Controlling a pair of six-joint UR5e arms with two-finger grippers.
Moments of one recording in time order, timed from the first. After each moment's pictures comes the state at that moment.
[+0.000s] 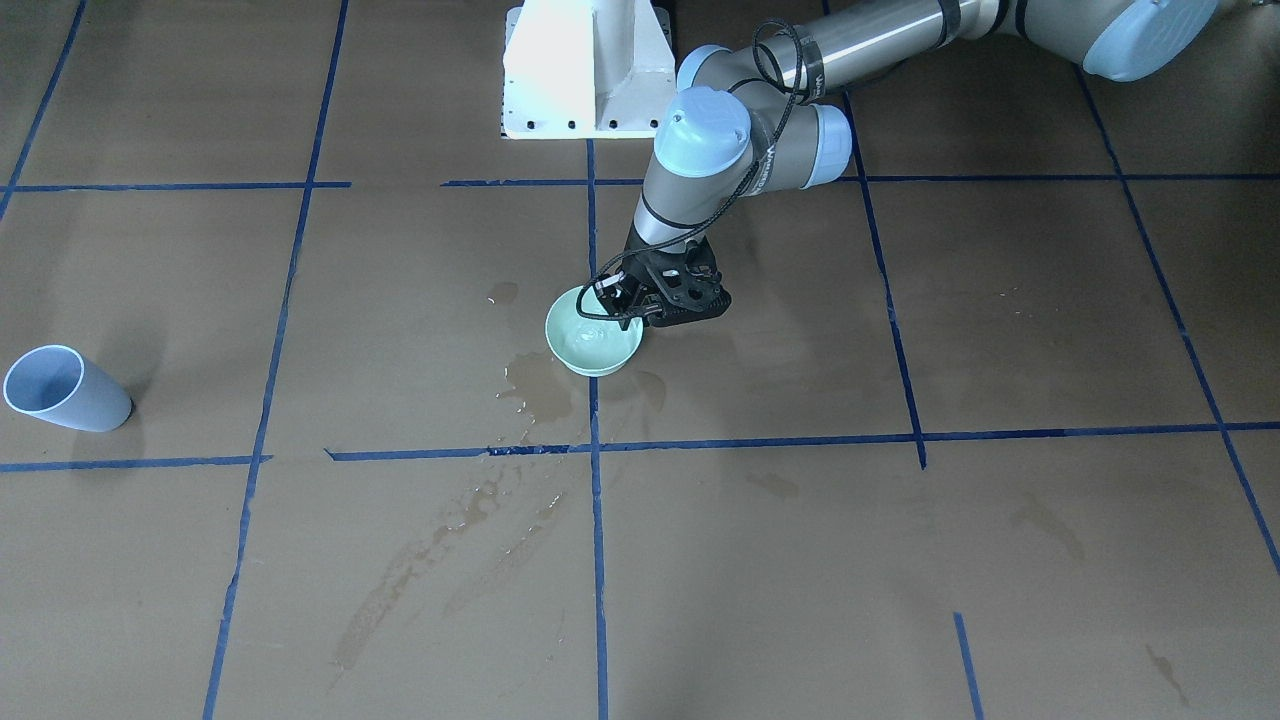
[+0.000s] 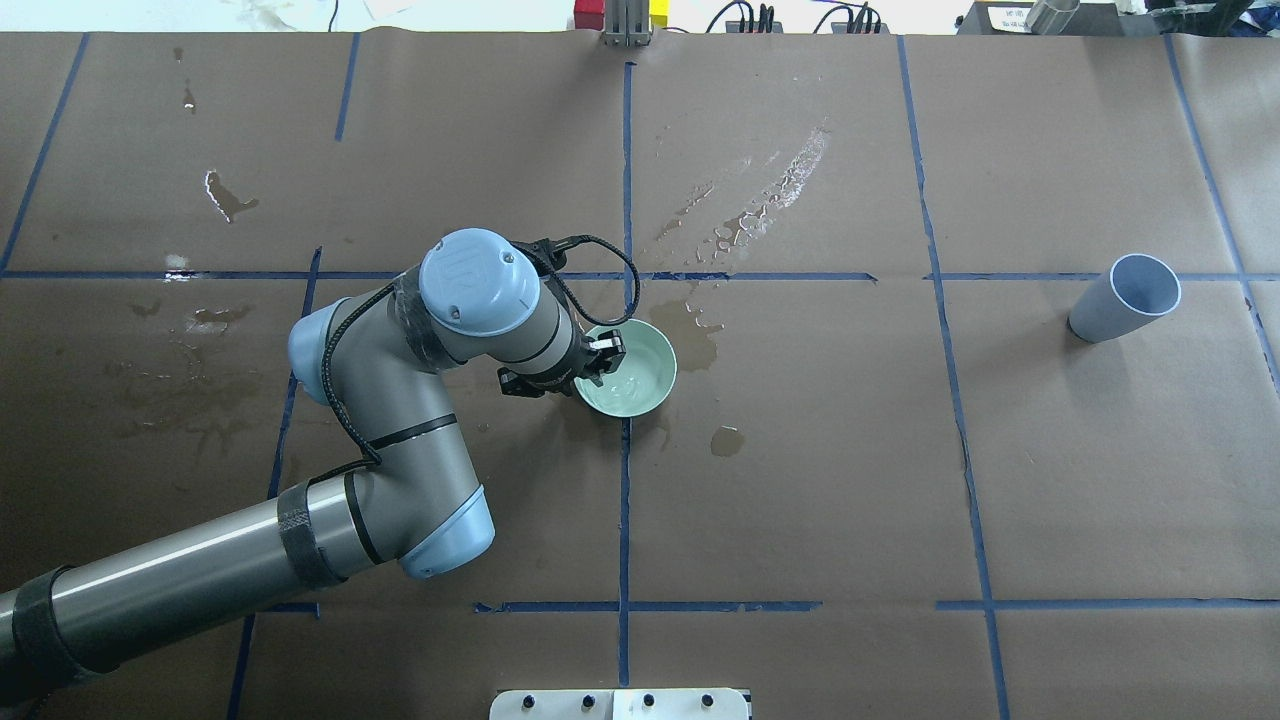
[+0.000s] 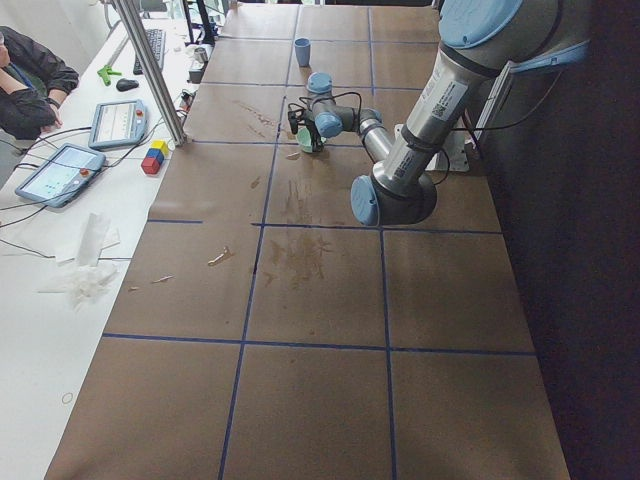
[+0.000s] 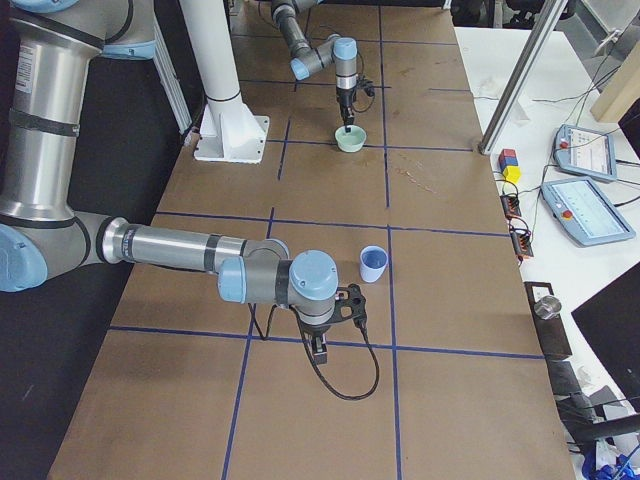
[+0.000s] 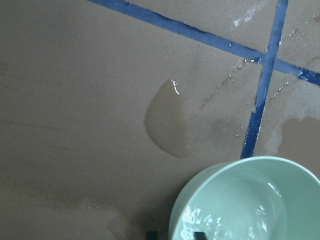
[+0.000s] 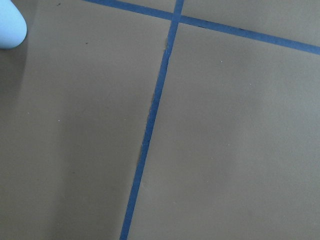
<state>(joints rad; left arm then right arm) -0.51 -2.29 -1.49 -1.88 -1.89 -1.55 1.58 -1.82 1.74 -1.49 2.35 -0.23</state>
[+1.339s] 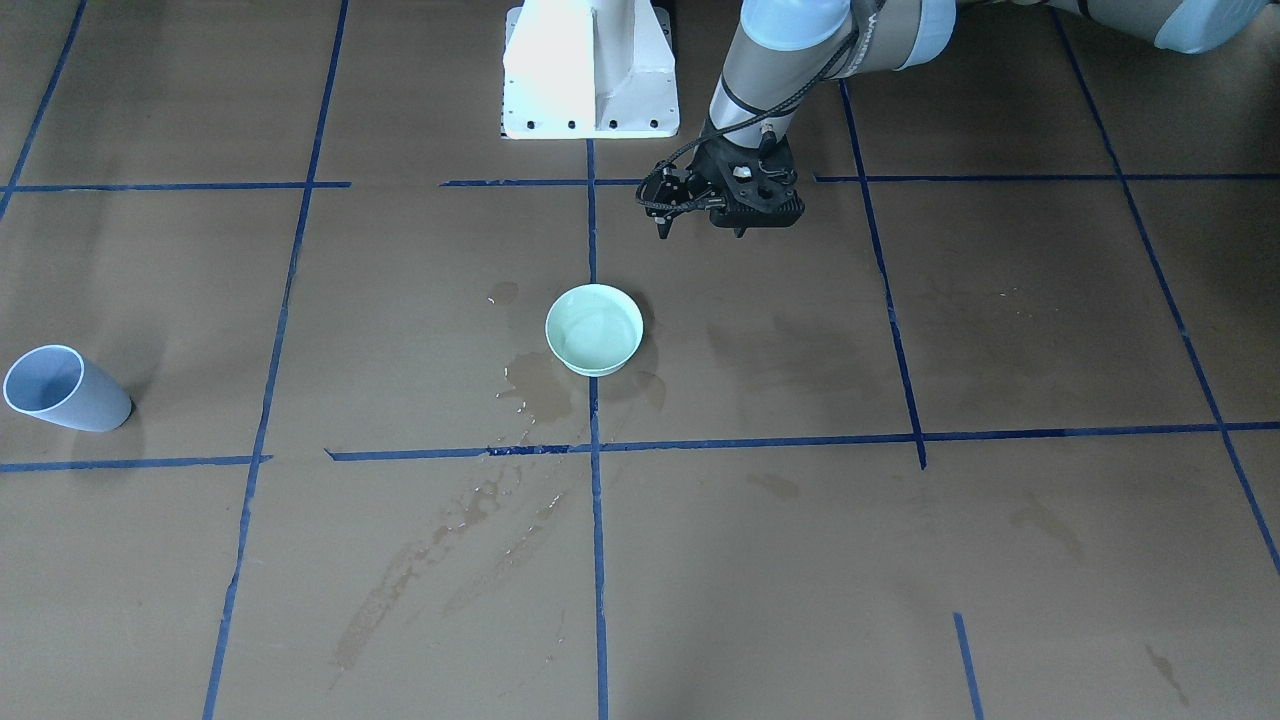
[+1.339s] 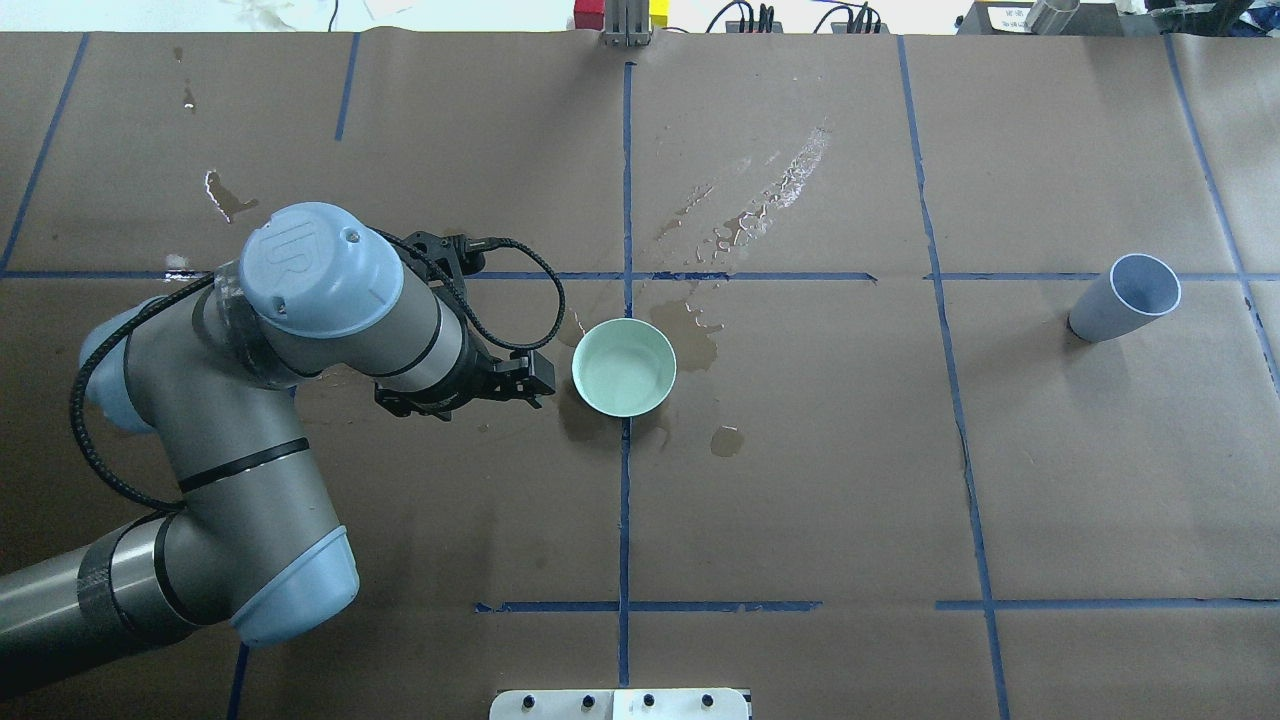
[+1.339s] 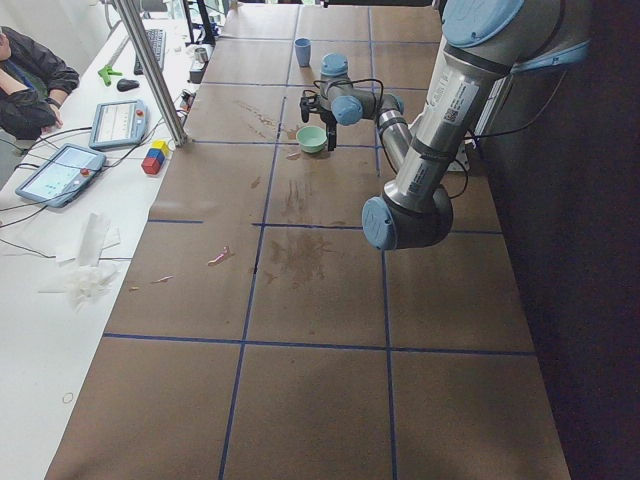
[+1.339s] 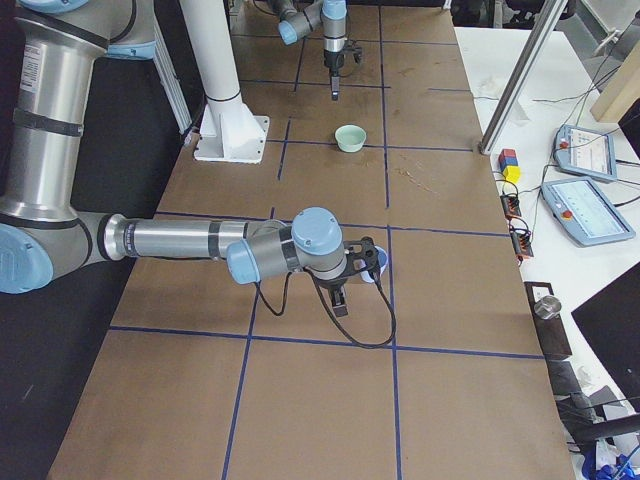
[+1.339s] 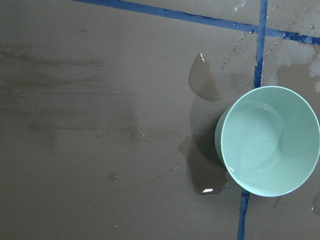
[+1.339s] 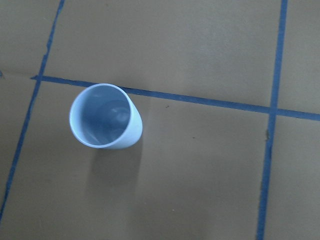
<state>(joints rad) -0.54 -2.11 -1.90 -1.59 -1.95 -1.35 1.41 -1.82 1.85 -1.08 2.43 0.34</state>
